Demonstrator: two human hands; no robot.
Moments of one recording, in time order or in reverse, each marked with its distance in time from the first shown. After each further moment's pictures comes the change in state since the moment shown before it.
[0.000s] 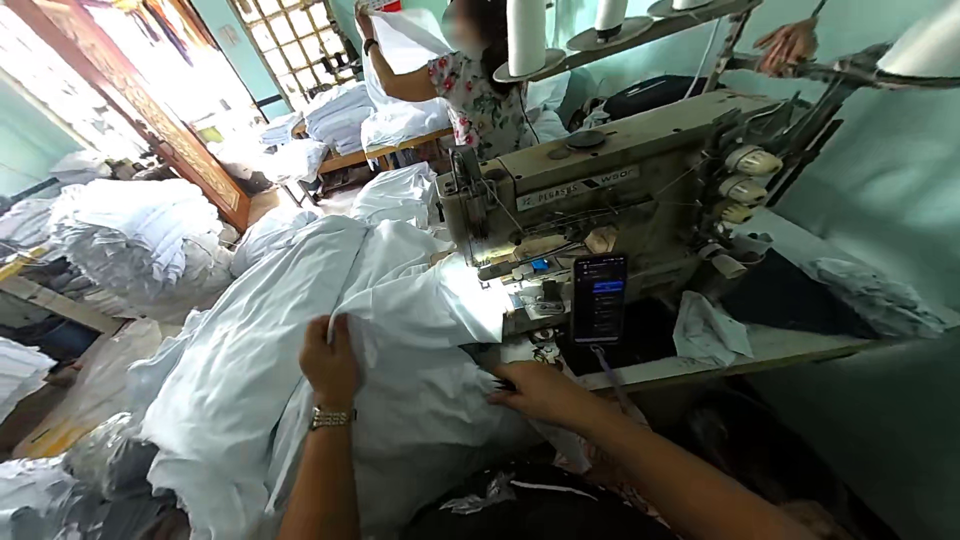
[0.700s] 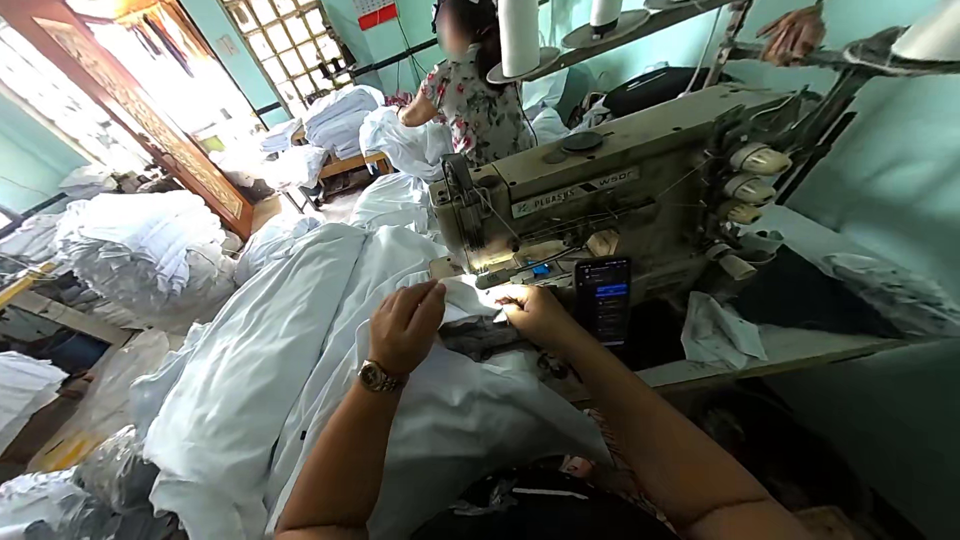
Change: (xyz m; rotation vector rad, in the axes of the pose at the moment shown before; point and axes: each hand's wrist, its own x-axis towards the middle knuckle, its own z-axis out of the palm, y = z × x) left_hand 0.031 0.090 0.053 -0.153 0.109 0.965; right_hand 0.054 0.019 -0.074 0.275 0.539 -0.087
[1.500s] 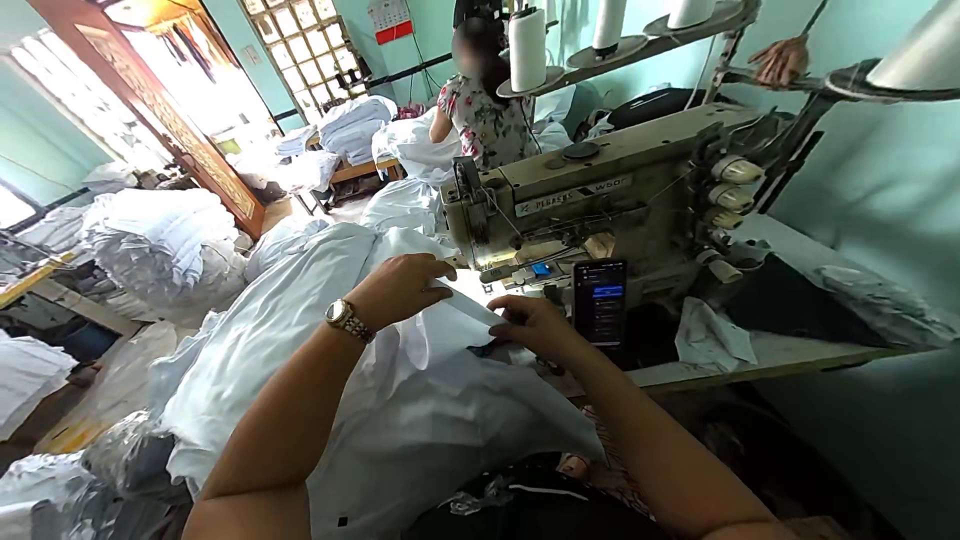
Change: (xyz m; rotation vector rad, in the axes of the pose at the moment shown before) left_hand 0.080 -0.030 -0.039 -0.288 -1.012 -0.191; right_hand -0.032 -0.021 0.000 0.235 -0.075 -0.091
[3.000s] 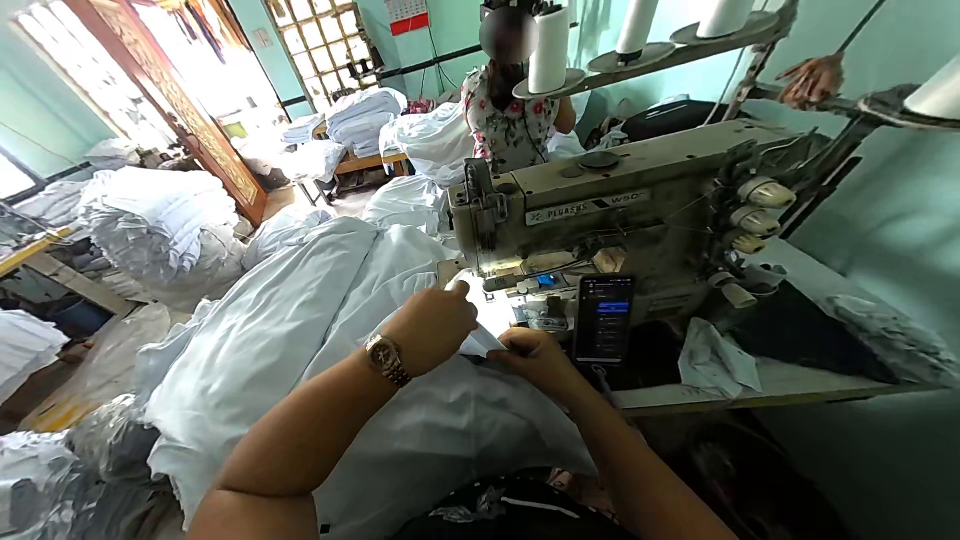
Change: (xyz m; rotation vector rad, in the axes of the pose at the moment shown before) left_hand 0.010 0.054 0.030 0.294 -0.277 -0.090; right_hand -0.017 0.037 0.023 0.119 0.078 -0.073
